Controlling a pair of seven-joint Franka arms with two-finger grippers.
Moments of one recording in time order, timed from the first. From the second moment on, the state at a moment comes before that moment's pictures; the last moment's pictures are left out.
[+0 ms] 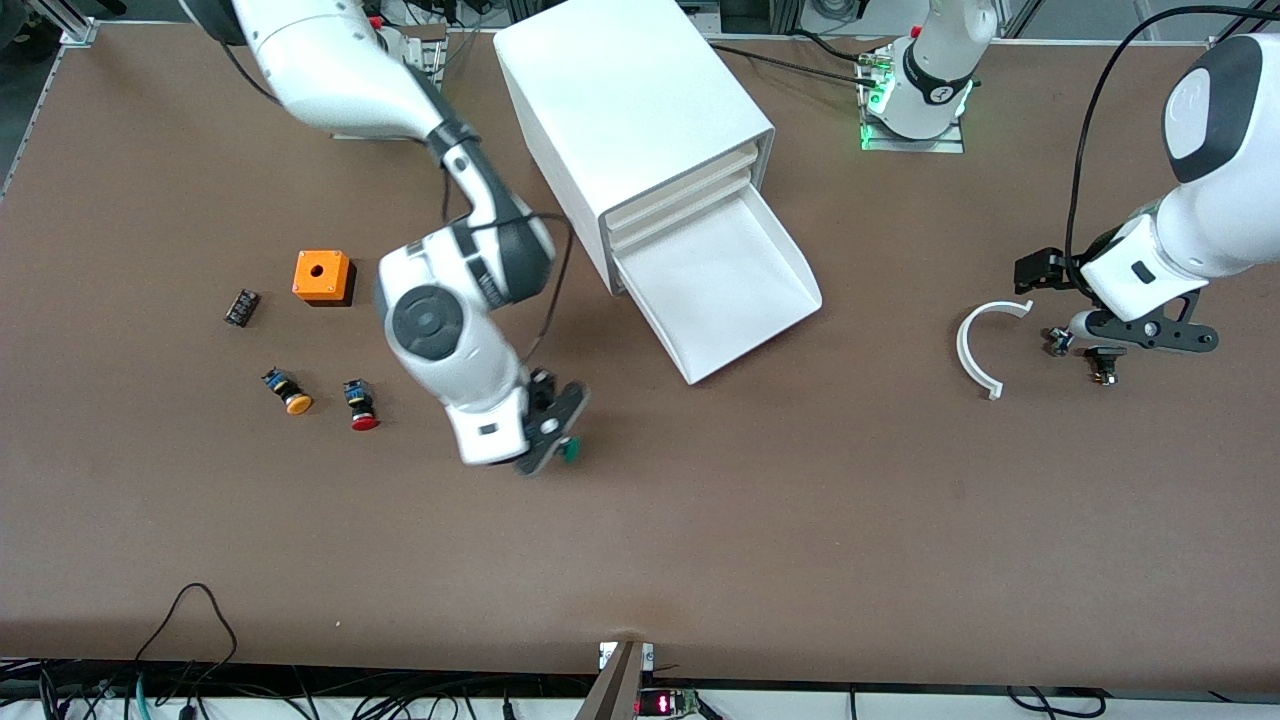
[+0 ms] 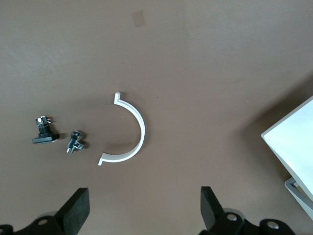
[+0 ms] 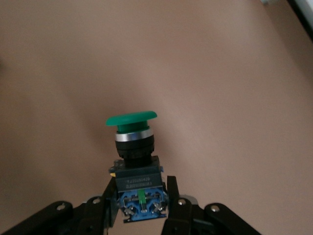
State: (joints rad) left arm 0.08 0.10 -0.11 -1.76 0.02 1.68 0.10; right arm 0.48 0.79 -0.06 -1.23 0.08 2.12 -0.52
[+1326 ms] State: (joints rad) left arm -0.22 0.47 -0.18 -1.95 -0.10 2.38 -0.64; right arm 0.38 0.52 -0.08 -1.88 0.09 2.31 0.00
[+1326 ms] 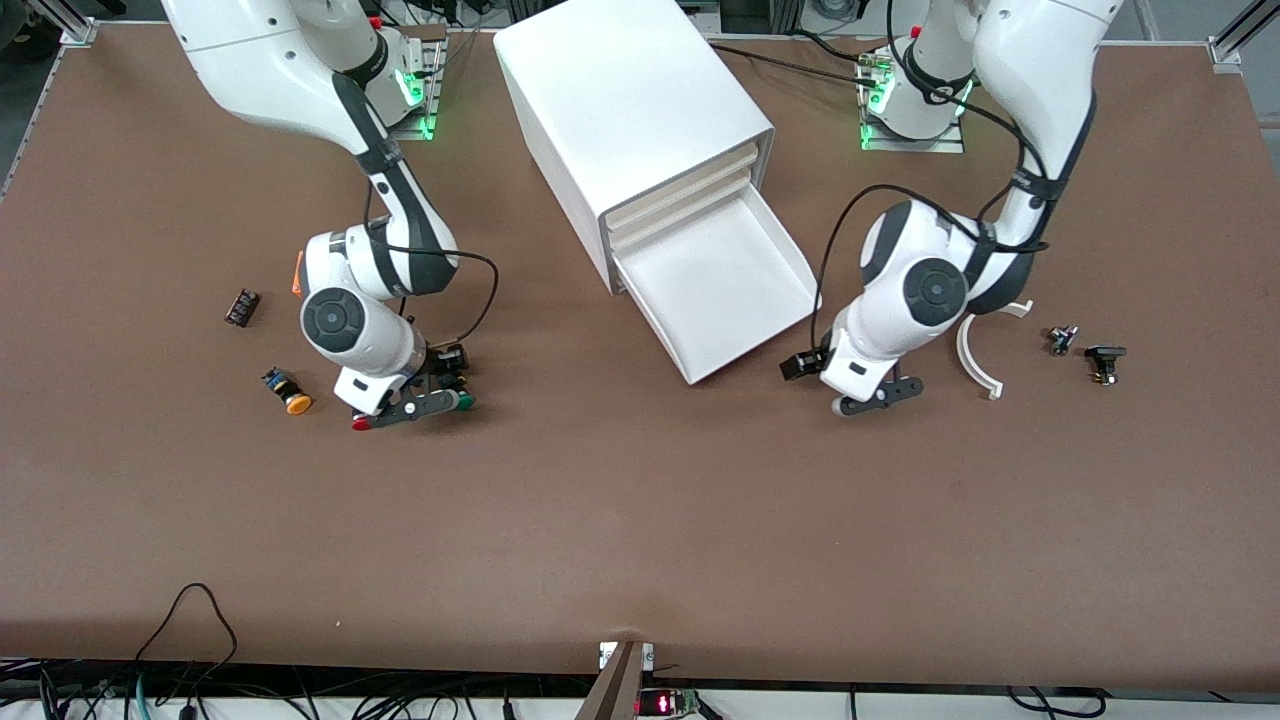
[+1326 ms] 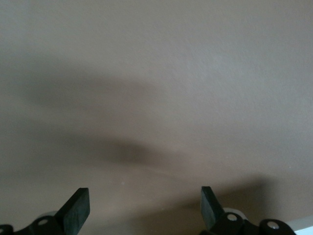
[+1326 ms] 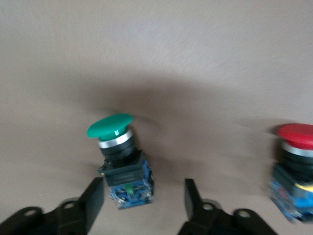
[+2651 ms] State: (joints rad) left arm -0.27 0.44 -0.48 -2.13 -0.20 2.39 -0.69; right arm 0.11 0.24 -0.09 -1.48 -0.03 1.66 0.23
